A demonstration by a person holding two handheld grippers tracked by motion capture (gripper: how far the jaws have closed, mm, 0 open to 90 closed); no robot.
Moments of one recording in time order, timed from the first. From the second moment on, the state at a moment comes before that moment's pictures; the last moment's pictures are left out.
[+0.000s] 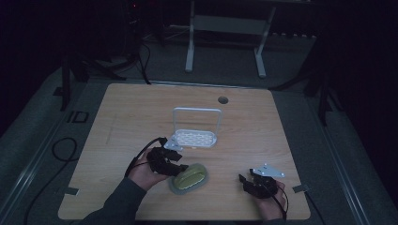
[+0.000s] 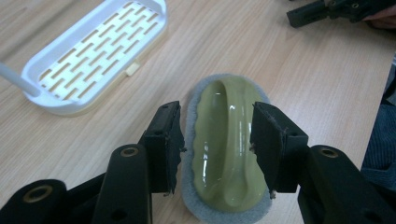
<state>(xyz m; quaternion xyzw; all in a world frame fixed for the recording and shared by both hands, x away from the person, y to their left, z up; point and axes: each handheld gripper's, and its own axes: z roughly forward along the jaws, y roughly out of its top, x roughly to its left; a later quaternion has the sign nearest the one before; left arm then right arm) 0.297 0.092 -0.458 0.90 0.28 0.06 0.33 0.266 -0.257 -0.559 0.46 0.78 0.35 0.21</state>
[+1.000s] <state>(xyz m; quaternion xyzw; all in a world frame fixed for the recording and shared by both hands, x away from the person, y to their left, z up) 0.303 0.061 -0.460 0.93 0.25 0.04 0.26 0.265 -0.257 -0.559 0.46 0.79 0.35 0.21</state>
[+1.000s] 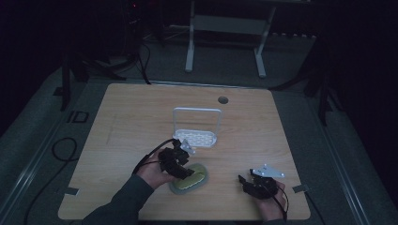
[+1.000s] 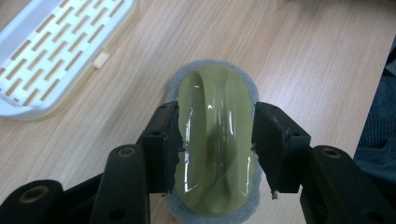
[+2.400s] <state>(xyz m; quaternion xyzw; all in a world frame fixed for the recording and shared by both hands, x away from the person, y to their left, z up) 0.319 0.033 -0.474 0.96 0.23 0.01 0.14 0.265 -0.257 -0.559 0.46 0.79 0.35 0.21</state>
